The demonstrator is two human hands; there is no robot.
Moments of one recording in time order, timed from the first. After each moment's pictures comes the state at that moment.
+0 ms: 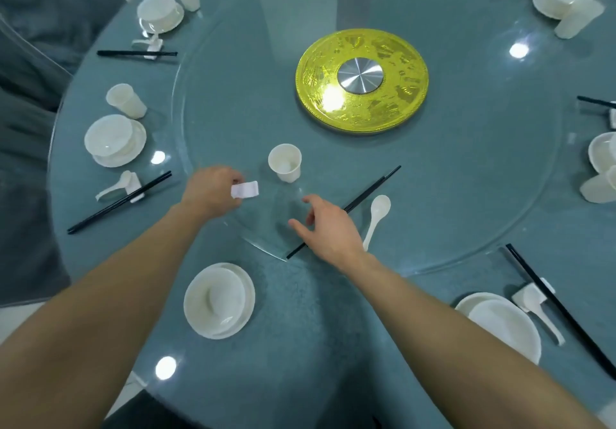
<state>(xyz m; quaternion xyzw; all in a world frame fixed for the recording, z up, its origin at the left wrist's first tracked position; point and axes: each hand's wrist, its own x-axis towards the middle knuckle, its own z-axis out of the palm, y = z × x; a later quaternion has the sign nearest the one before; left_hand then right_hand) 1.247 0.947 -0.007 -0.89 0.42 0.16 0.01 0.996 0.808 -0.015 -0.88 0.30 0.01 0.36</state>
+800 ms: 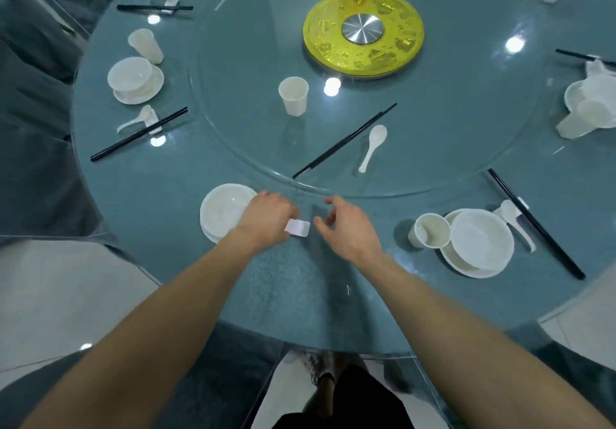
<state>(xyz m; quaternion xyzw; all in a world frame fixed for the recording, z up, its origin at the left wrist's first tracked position) 1.029 1.029 -0.039 -0.80 0.57 0.14 0.10 0.859 0.904 -0.032 -0.87 0.35 0.02 0.35</state>
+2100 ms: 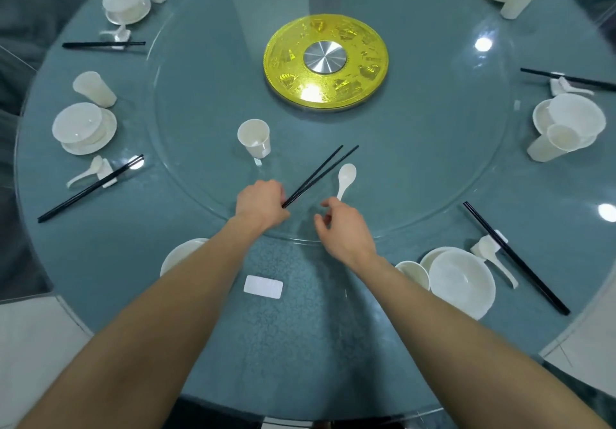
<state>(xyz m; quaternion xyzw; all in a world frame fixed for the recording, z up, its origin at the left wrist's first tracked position) 1.076 0.887 -0.017 -0.90 0.37 0.23 0.01 0.895 0.808 -0.027 -0.84 0.40 -0.01 0.36</state>
